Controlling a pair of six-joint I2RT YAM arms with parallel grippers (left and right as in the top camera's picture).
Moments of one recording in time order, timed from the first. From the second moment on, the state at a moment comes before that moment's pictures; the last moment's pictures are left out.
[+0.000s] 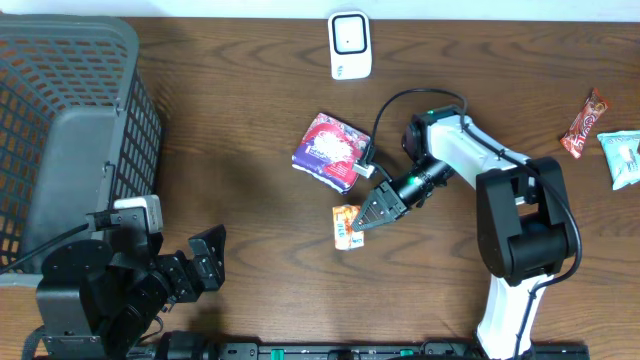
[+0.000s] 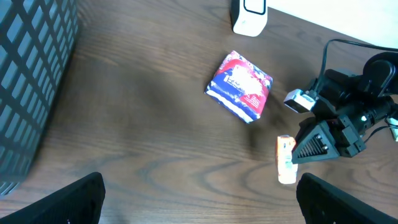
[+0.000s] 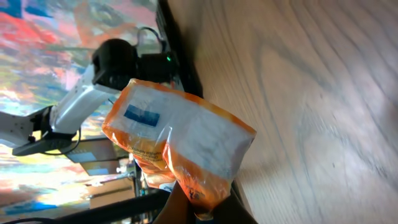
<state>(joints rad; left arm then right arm) -0.03 0.63 1.19 -1.25 0.24 -0.28 0.29 2.08 1.36 -1.47 -1.08 -0.76</state>
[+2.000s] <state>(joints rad) -0.03 0.63 1.19 -1.25 0.24 -0.28 0.13 2.09 1.64 -0.63 -0.86 0.42</state>
